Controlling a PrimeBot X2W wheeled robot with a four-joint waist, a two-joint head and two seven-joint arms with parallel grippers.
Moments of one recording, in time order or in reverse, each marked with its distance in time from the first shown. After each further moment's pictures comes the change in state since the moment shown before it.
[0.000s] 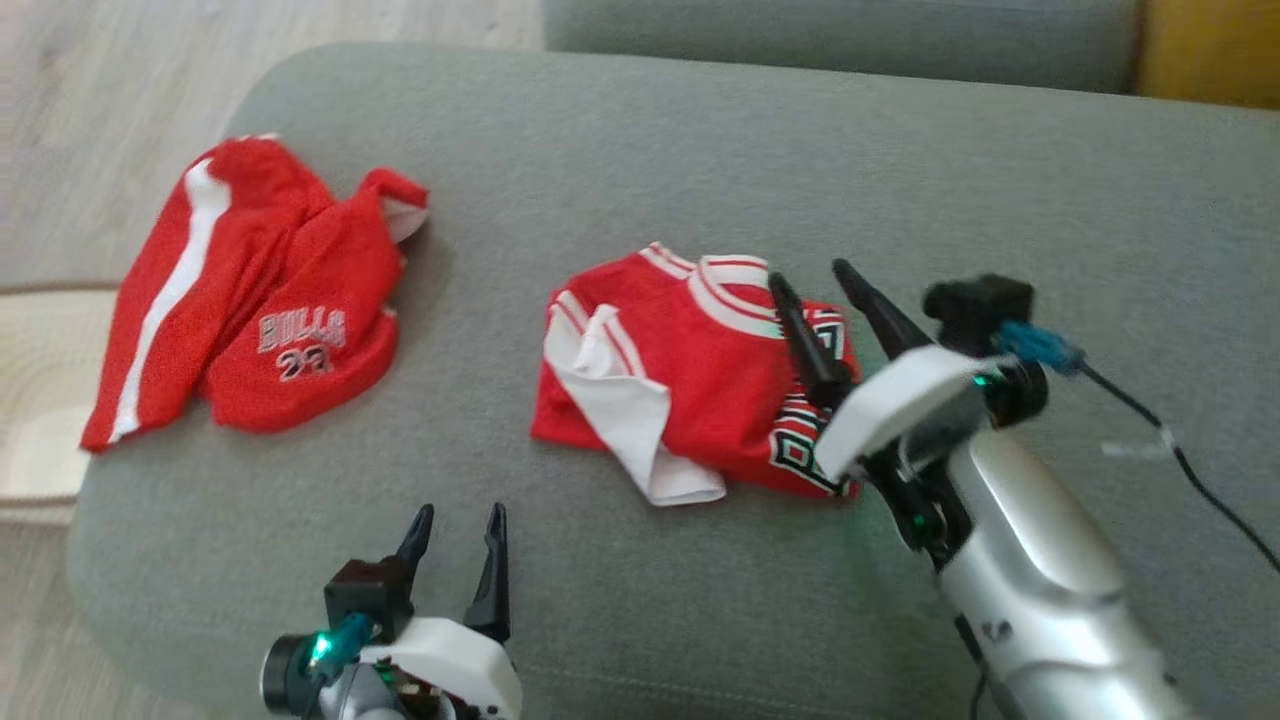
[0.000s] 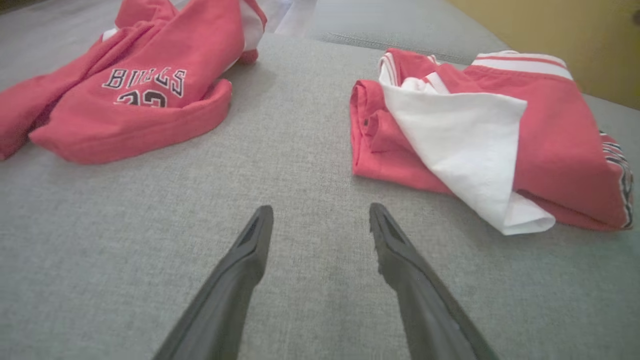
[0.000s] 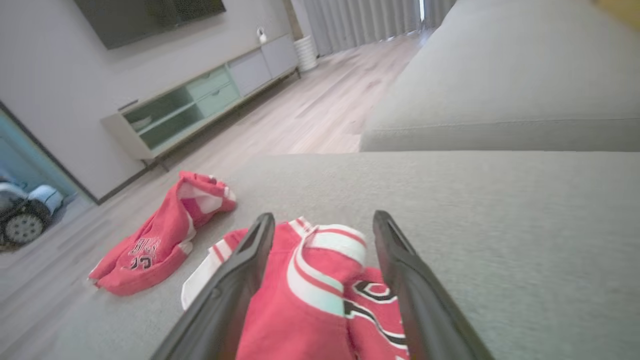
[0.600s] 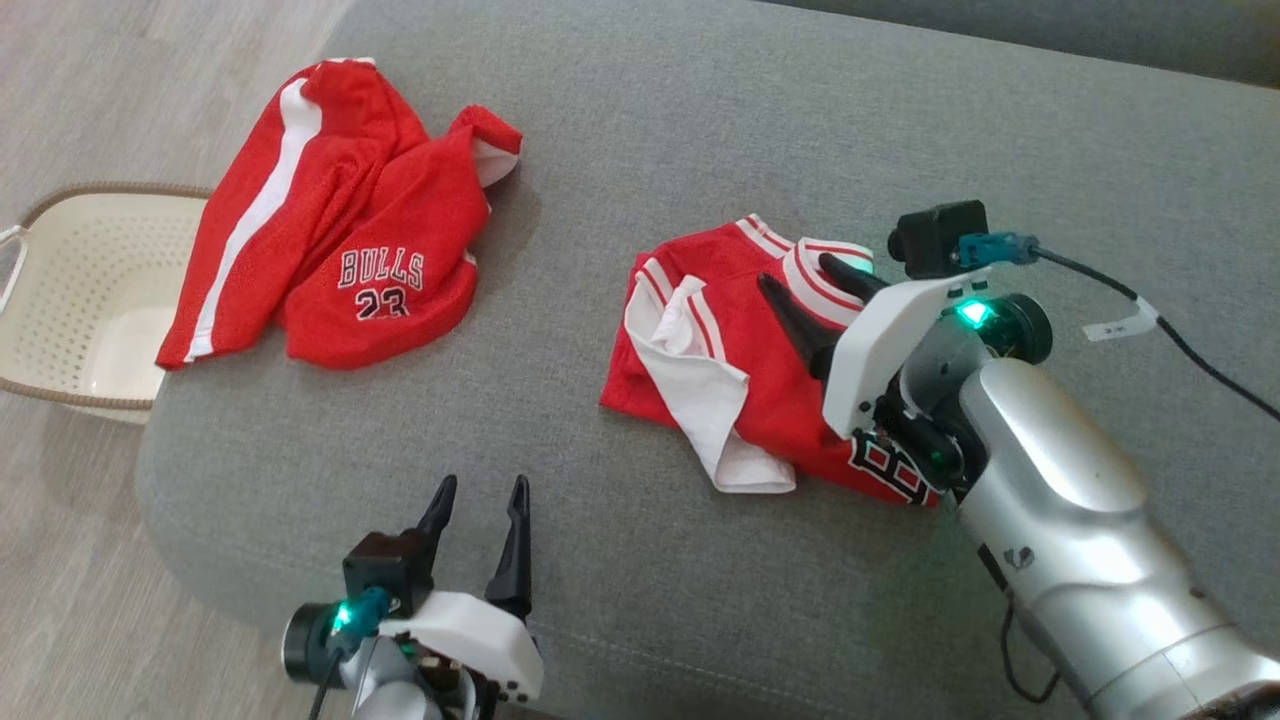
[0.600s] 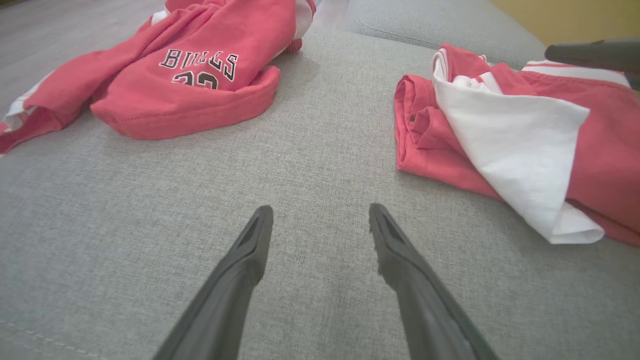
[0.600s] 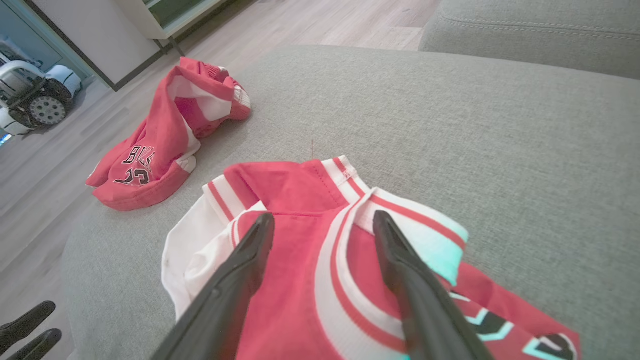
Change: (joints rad) left arm -0.047 0.000 -0.056 -0.010 -0.042 0.009 0.000; right arm -0.186 -0.073 0.148 0.135 0.092 0.000 0.267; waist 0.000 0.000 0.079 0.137
